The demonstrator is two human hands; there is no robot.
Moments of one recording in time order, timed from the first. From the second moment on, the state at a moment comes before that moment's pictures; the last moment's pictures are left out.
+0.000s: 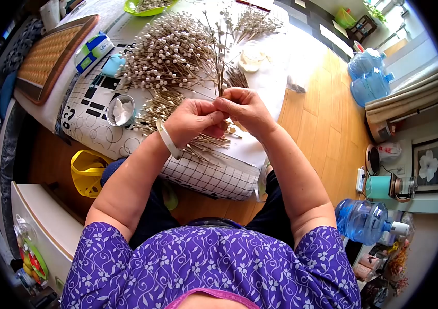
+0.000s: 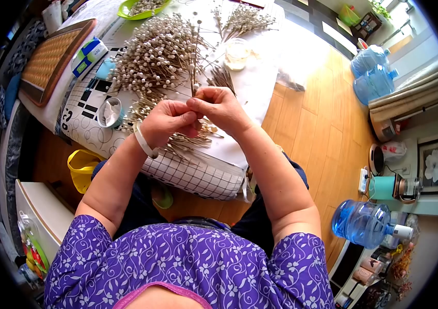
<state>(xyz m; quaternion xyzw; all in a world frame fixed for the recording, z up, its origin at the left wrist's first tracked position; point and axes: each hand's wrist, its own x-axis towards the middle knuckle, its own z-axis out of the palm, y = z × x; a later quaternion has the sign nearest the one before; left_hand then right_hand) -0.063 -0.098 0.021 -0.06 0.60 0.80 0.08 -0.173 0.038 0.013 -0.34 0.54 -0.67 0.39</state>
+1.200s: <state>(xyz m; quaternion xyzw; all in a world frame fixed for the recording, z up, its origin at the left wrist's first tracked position) -0.072 -0.117 0.018 -0.09 0.59 0.80 -0.08 -0.357 0.029 -0.010 -0.17 0.98 -0.11 -0.02</state>
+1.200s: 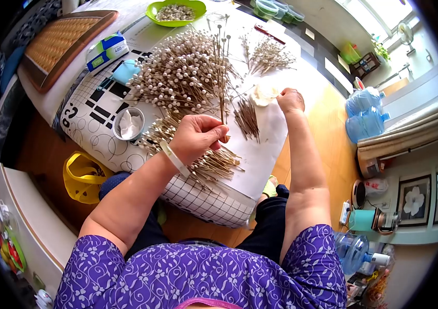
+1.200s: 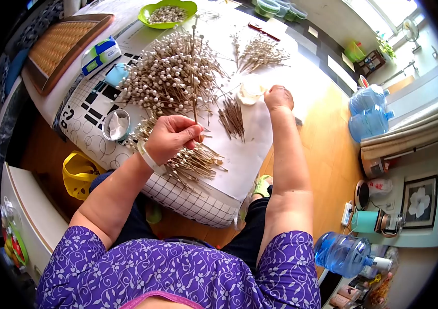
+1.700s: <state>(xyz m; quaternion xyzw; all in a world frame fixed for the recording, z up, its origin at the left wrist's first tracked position) -0.074 -0.117 0.017 -0.16 0.55 0.81 -0.12 -0.153 0.073 0.052 -0.42 0.76 -0.49 0.04</state>
